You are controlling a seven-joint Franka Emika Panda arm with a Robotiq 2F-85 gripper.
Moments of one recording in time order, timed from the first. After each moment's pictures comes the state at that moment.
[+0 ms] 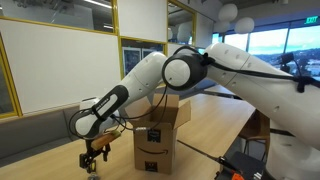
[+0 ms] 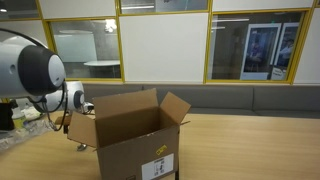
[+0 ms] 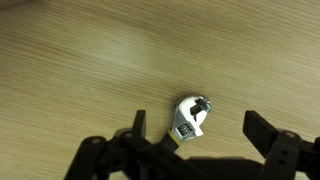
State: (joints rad) arm 0.41 1.03 0.11 -1.27 -0.06 2.26 0.15
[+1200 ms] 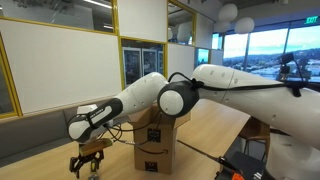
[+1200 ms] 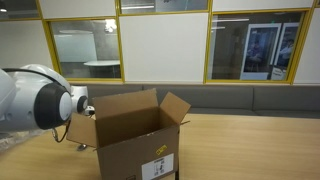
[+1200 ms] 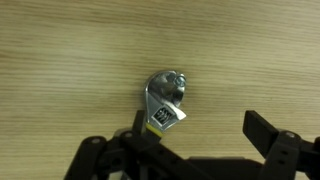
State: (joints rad) arm 0.42 1.29 0.13 -0.88 0.03 2.15 0.31
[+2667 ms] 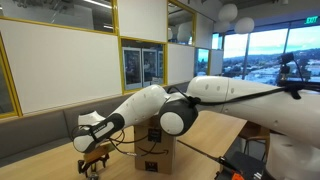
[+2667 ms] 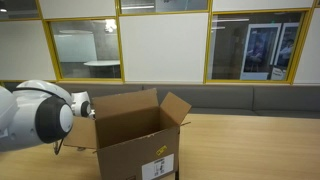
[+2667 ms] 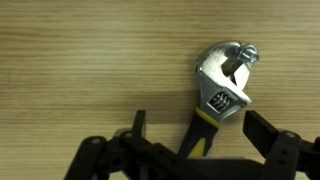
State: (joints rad) arm 0.47 1.42 0.00 -0.73 -0.02 2.17 0.42
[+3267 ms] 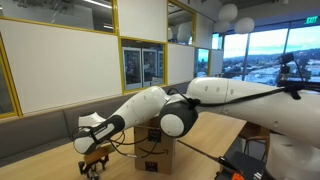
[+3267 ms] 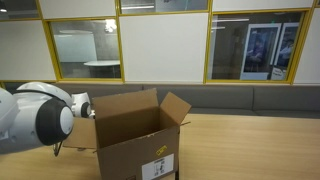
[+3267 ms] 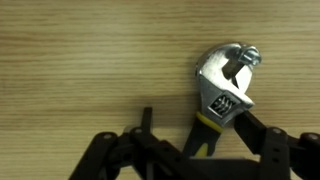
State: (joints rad) arm 0.47 1.44 0.00 -0.71 -0.02 2.17 0.44
